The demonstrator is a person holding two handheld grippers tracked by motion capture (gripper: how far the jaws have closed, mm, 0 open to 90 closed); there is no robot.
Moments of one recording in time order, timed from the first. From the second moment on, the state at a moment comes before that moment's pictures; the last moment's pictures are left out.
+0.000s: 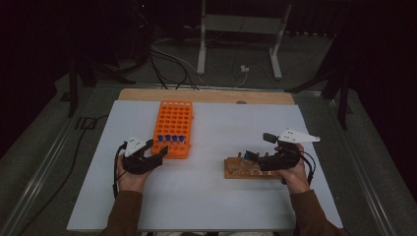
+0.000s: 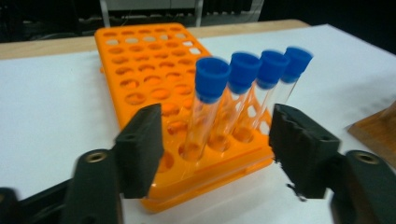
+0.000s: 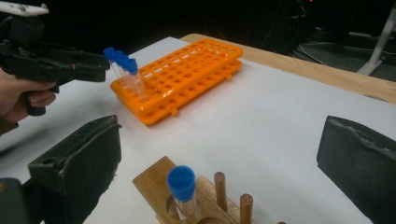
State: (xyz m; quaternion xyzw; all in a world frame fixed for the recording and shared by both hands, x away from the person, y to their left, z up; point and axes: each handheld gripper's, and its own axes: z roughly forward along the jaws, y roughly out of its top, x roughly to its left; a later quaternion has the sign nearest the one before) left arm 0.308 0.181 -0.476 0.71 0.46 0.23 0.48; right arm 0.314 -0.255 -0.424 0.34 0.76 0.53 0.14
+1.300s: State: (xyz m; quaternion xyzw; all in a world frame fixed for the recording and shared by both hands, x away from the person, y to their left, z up) left arm 0.298 0.167 -0.463 0.70 0.46 0.24 0.49; right arm 0.299 -0.231 -0.459 0.28 0.83 0.46 0.15
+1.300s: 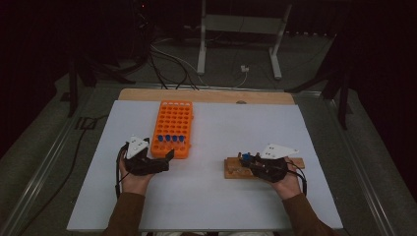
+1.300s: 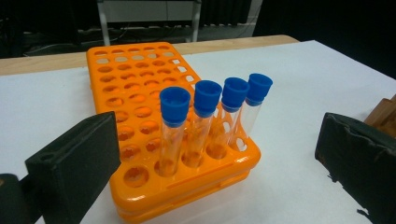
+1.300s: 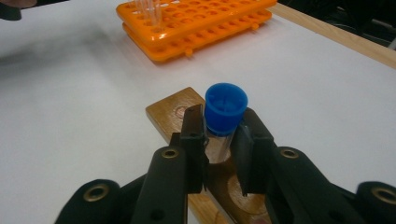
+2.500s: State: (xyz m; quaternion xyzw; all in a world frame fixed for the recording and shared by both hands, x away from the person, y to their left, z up) left arm 0.296 0.129 -0.441 0.73 0.40 0.22 0.51; right arm 0.300 -0.241 -0.426 0.29 0.81 0.49 0.14
